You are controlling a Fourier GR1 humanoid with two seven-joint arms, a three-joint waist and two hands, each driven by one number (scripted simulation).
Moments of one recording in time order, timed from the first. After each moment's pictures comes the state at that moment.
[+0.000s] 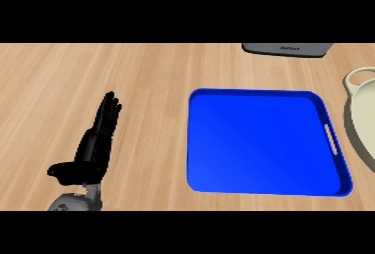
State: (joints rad) left arm -0.08 0.13 -0.20 -1.57 0.09 0.23 -0.12; right arm -1.13 -0.58 -0.33 -0.39 1.69 -0.22 1.21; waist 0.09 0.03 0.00
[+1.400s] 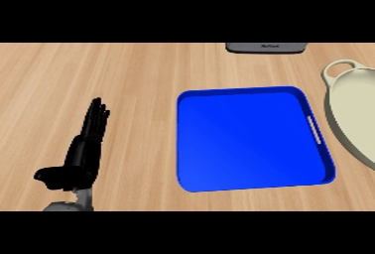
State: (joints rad) left arm -0.02 0.13 -0.15 -1.58 0.09 0.23 -0.12; right arm -0.82 -0.59 -0.74 -0.34 1.45 -0.40 1.10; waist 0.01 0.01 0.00
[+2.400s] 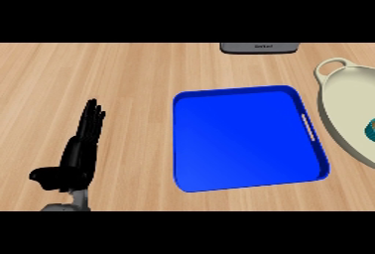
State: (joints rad) left arm -0.01 0.13 -0.12 -1.59 0.09 0.23 -0.11; right arm -0.60 -0.38 -0.86 -0.87 1.22 -1.05 0.81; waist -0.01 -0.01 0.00
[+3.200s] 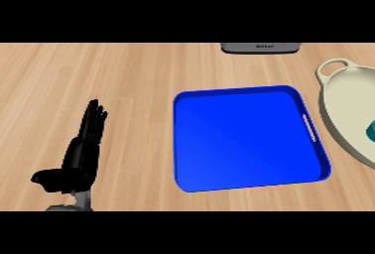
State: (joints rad) left arm 0.00 0.10 -0.12 -1.60 0.06 0.22 -0.11; right arm -0.13 -0.11 -0.79 -1.58 1.12 -1.03 0.82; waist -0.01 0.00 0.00
